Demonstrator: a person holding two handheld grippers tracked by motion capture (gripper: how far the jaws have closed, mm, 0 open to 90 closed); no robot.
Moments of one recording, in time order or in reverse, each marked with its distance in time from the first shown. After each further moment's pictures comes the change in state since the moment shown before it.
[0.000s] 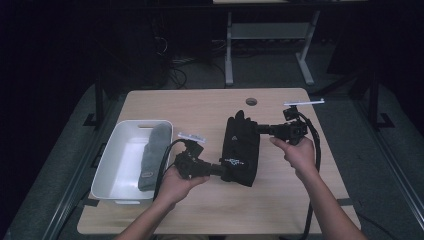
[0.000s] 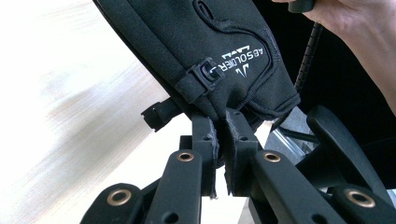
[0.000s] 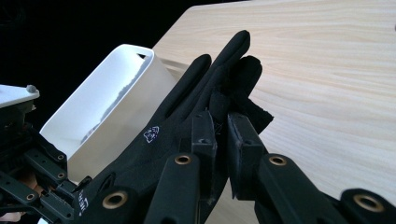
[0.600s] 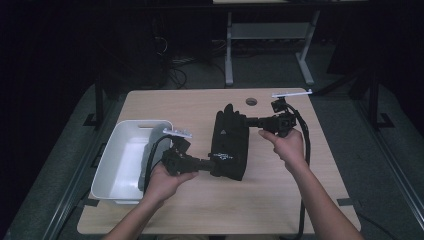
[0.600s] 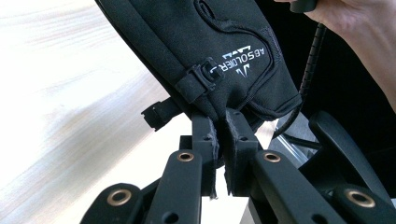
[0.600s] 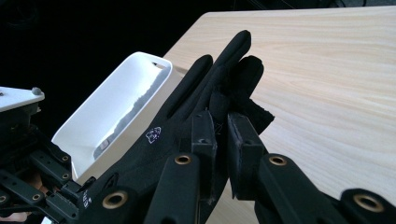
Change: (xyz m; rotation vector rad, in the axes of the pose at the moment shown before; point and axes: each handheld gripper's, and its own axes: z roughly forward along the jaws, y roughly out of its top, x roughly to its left) left arm 0.006 0.000 -0.031 -0.038 0.029 -0.005; right arm 0.023 0.023 0.018 0.002 0.030 -0.030
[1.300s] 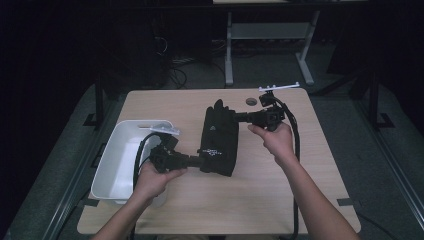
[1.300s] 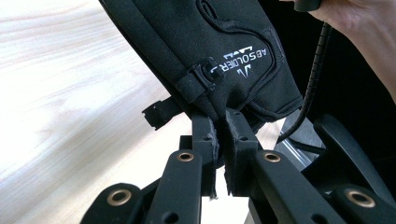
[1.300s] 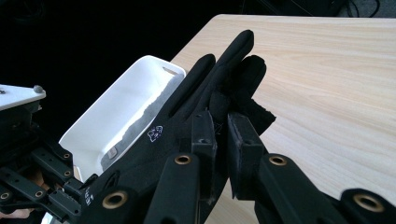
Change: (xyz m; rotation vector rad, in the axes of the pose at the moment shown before) left arm 0.009 -0.002 -0.026 -0.029 0.025 -0.016; right arm 0.018 0.019 0.020 0.018 0.015 -0.030
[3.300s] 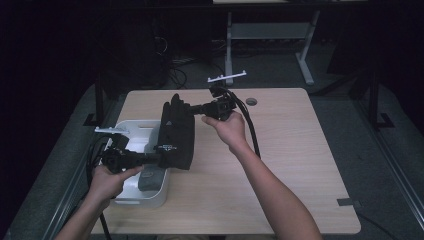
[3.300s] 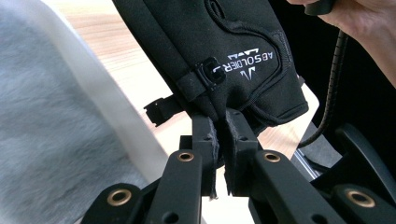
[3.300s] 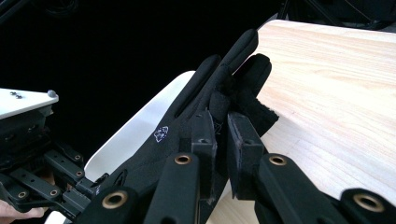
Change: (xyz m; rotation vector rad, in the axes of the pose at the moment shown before) left arm 0.044 -0.033 -0.094 -0.081 0.105 -0.080; right arm 0.063 0.041 0.096 0.033 0.102 -0.065
